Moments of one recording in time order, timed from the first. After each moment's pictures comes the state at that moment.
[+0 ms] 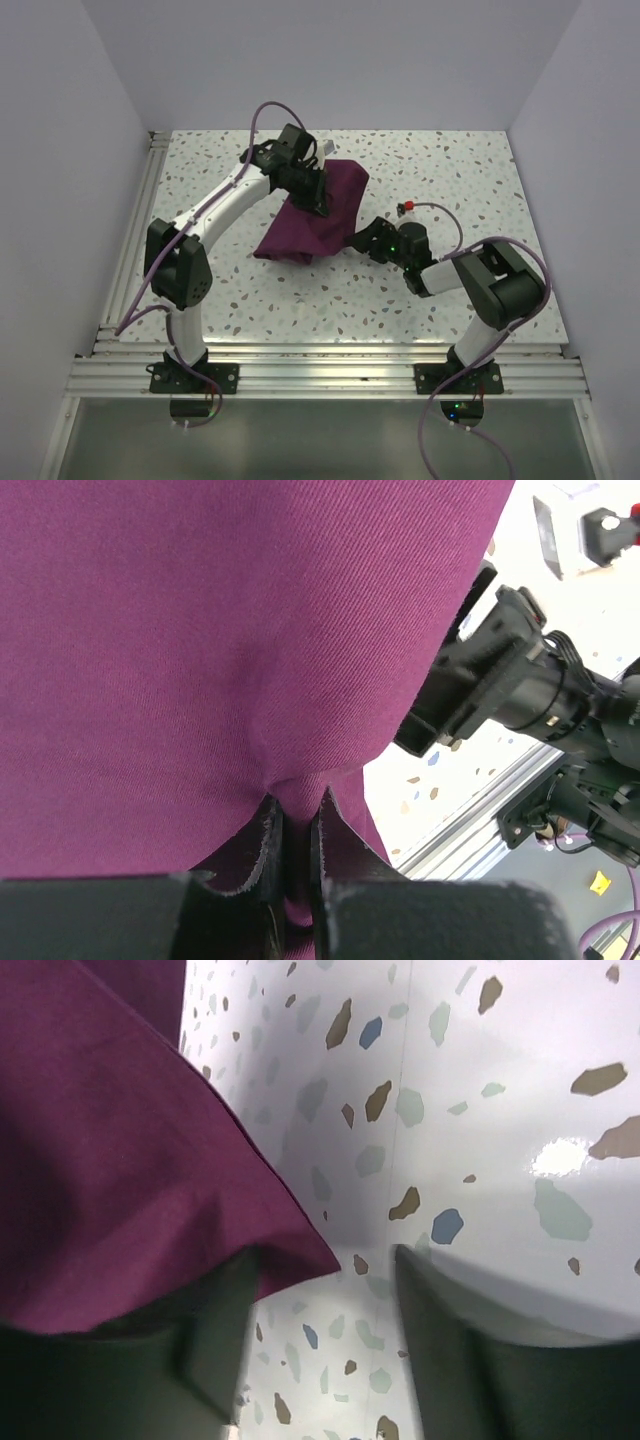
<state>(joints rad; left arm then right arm) -0.54 1.91 1.80 -0.86 0.35 -0.34 0.42 1.70 0.49 0.83 -0.21 0.89</state>
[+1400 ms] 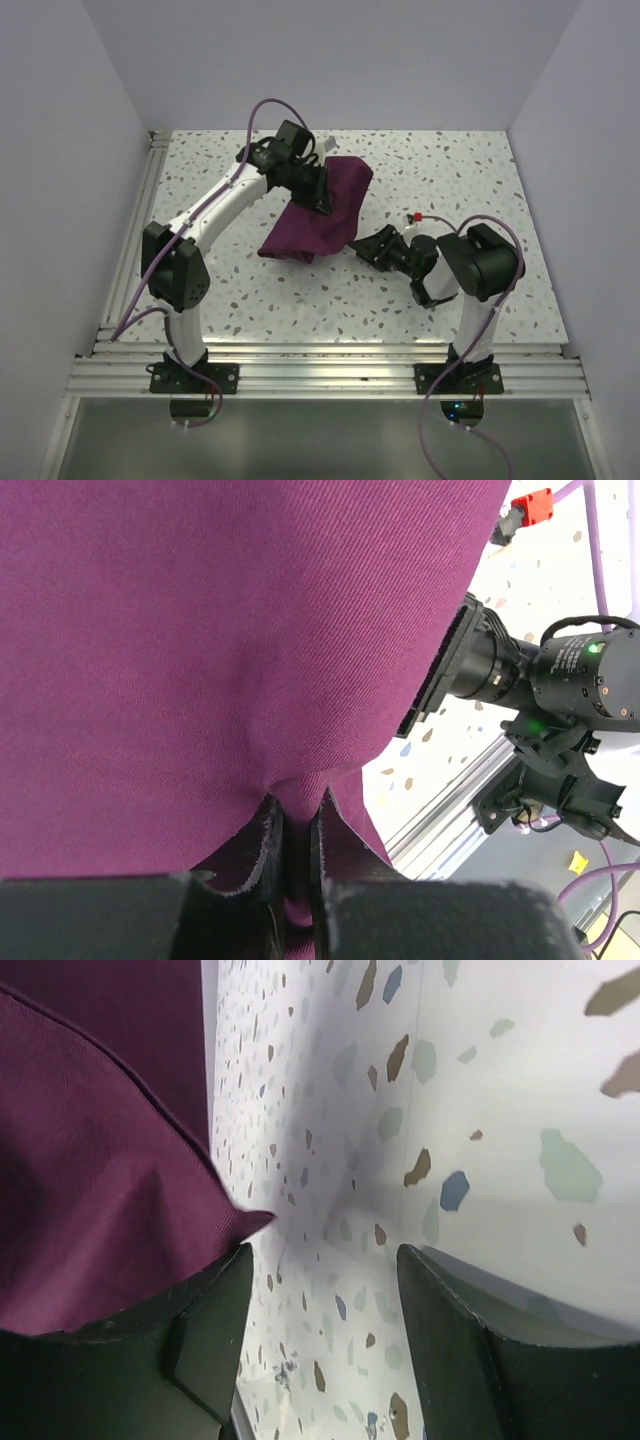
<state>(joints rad) -0.54 1.89 1.81 -0.86 0.41 -0.34 0.33 1.94 0.41 1.29 -0.43 1.12</state>
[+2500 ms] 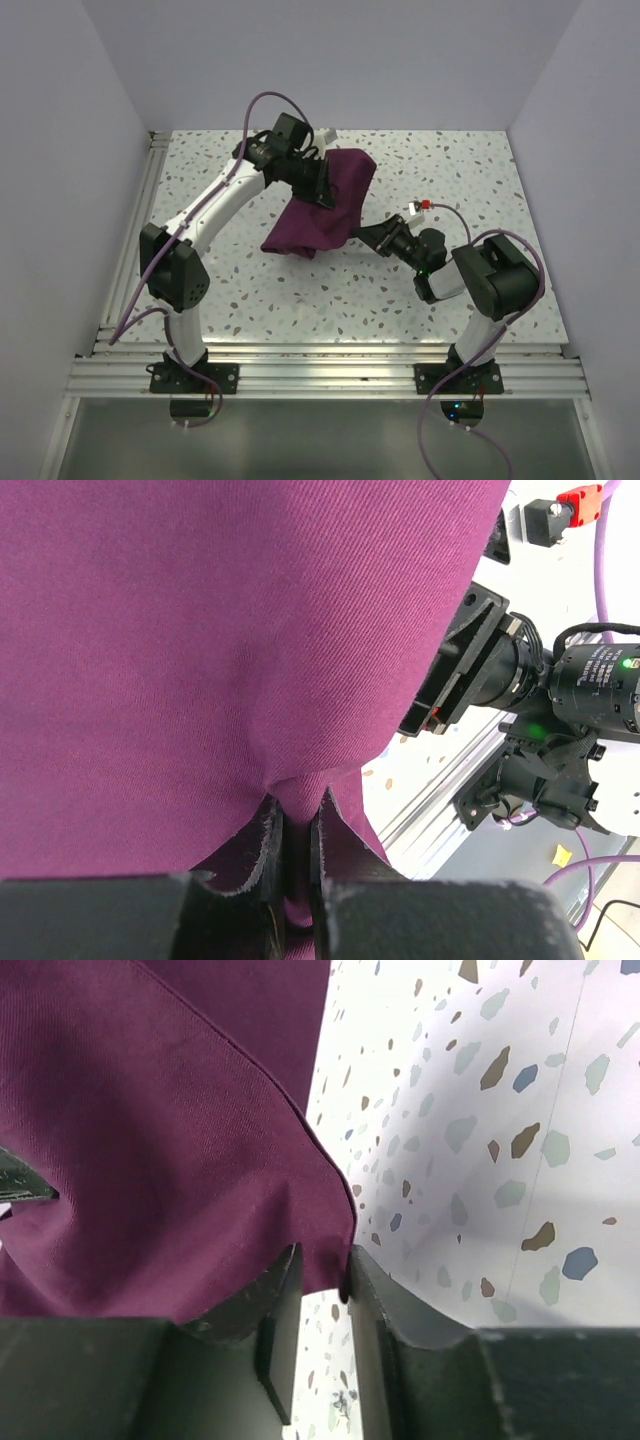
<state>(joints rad) -0.54 1.89 1.88 -0.89 0.44 -0.34 0.33 1.77 0.41 1.29 -0.42 1.13</state>
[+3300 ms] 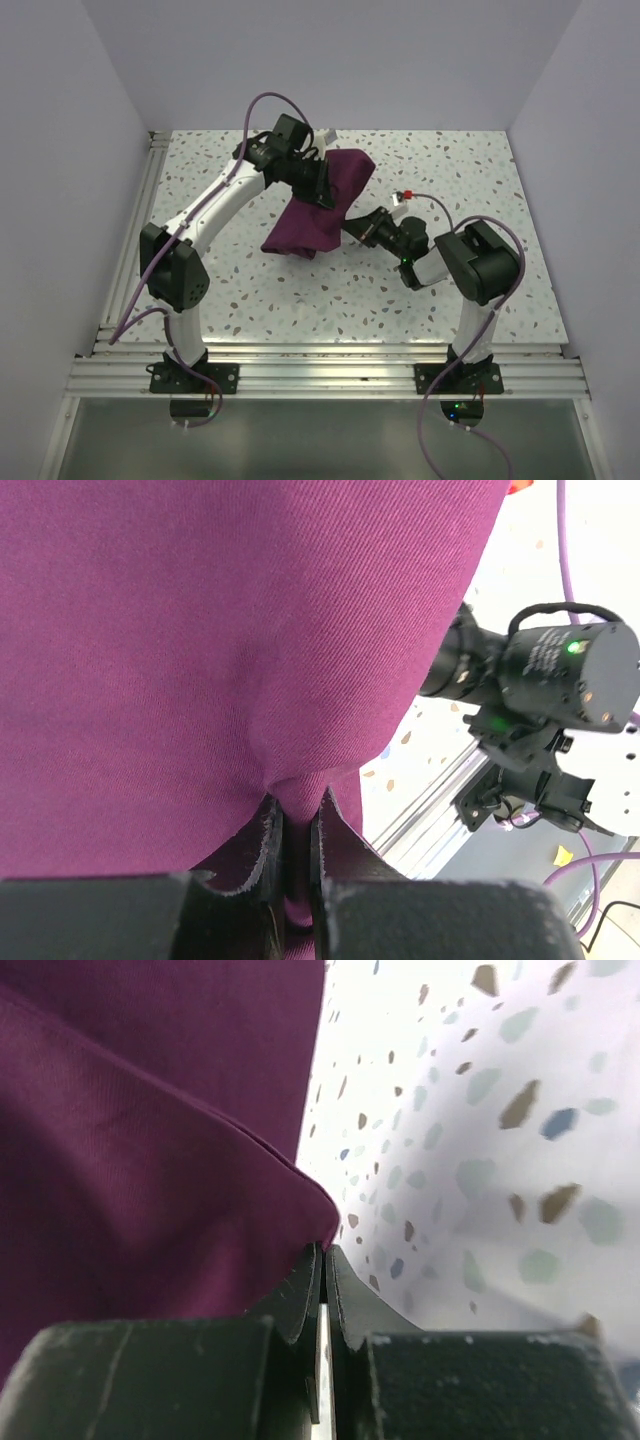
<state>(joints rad) -0.54 1.89 1.87 -0.88 0.44 -0.34 0.38 1.90 0.56 1.25 -0.39 1.13</state>
